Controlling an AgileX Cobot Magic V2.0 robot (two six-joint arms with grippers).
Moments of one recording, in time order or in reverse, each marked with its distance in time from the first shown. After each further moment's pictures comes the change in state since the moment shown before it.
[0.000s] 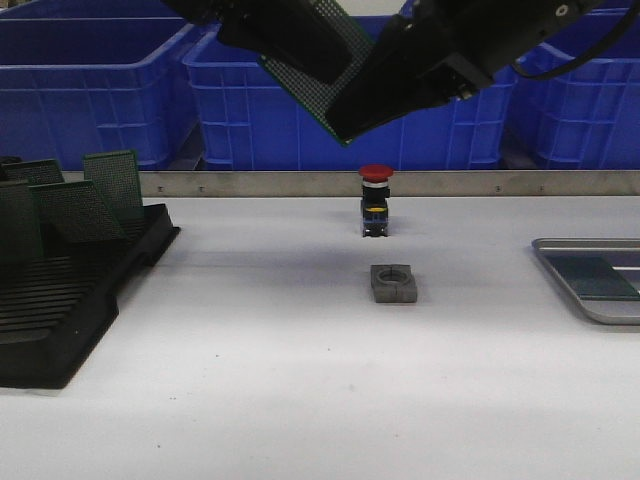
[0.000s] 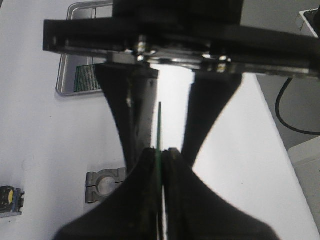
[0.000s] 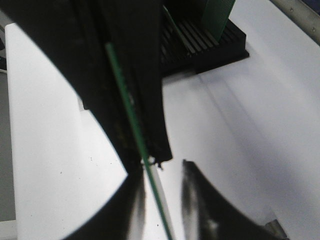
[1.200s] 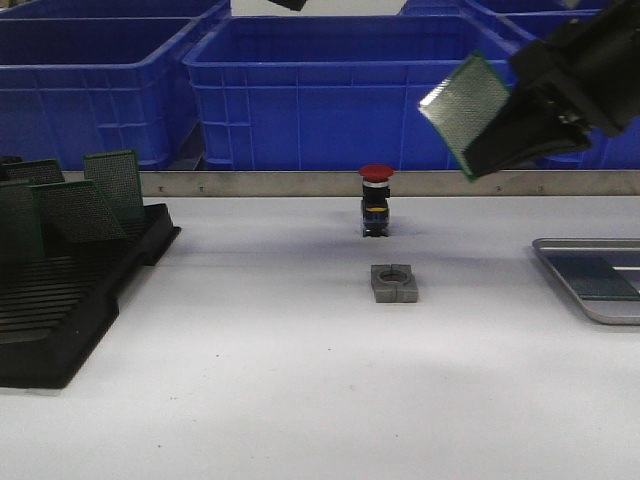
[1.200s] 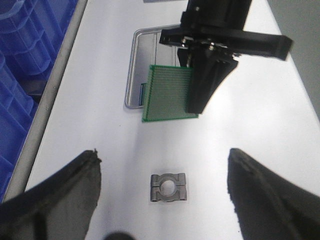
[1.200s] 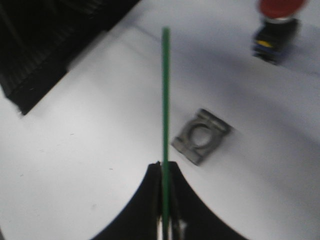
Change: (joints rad) left arm 0.089 0.000 -0.125 -0.060 -0.005 -0.009; right arm -0.302 0.006 0.118 0.008 0.027 0.250
